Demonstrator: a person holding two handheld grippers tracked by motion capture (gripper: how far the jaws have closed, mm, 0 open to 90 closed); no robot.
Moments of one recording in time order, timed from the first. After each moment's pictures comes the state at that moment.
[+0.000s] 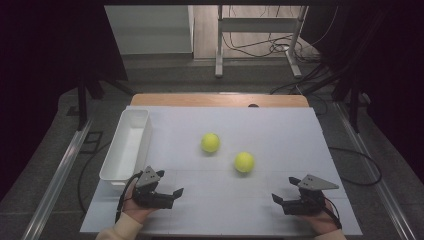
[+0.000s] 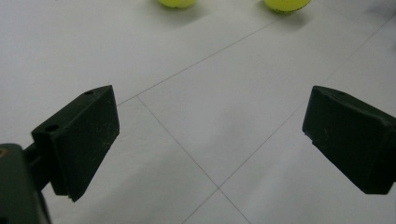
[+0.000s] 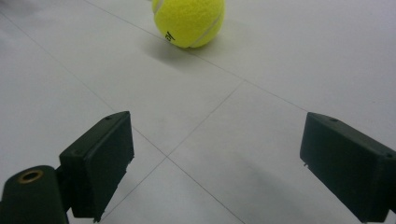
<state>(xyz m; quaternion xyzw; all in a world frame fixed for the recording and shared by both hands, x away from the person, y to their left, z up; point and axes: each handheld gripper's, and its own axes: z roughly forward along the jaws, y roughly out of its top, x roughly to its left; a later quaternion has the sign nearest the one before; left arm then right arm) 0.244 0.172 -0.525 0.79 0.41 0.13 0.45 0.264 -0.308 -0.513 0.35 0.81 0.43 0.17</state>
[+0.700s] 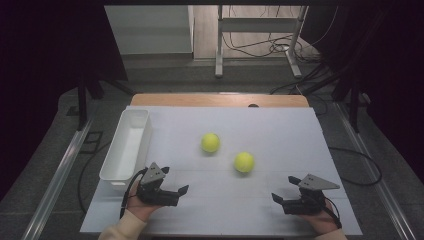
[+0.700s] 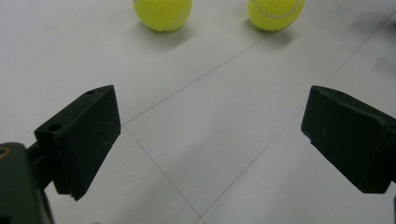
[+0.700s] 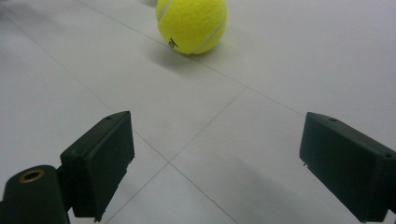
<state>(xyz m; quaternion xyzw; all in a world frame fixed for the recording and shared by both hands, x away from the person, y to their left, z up) 0.247 0.156 -0.505 0.79 0.40 0.14 0.45 0.266 -0.308 -0.513 0.35 0.81 0.44 0.17</state>
